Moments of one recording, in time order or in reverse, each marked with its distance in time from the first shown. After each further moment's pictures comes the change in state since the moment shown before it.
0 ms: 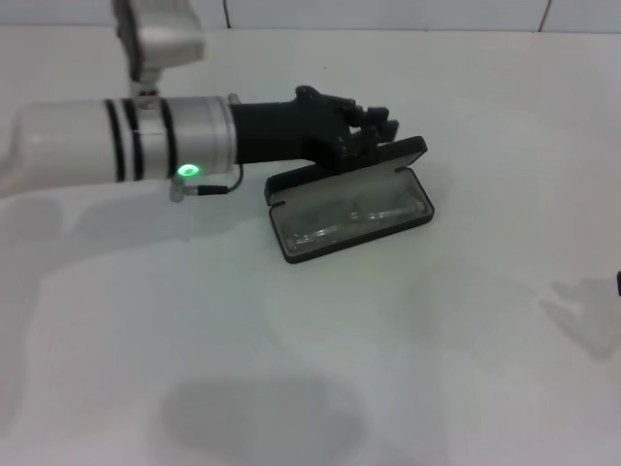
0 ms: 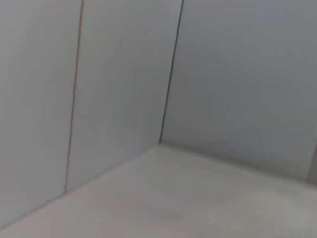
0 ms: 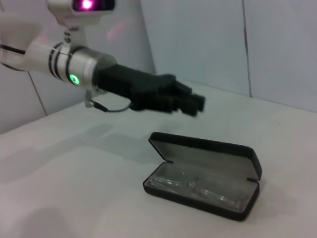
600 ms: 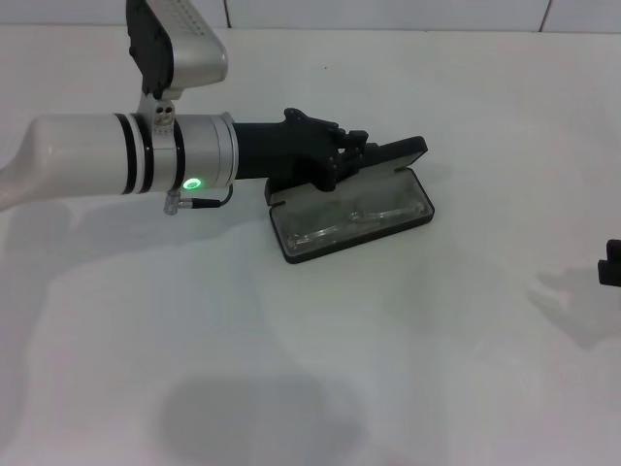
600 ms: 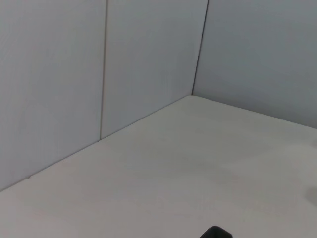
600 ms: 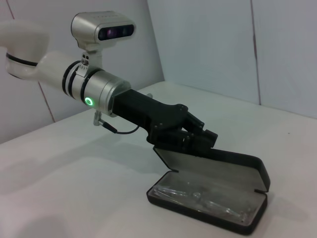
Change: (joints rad) left arm 0.026 -0.031 -0.006 0.058 0.131 -0.130 -0.076; right arm 0.062 -0.001 0.007 0.091 0.001 0.009 -0.049
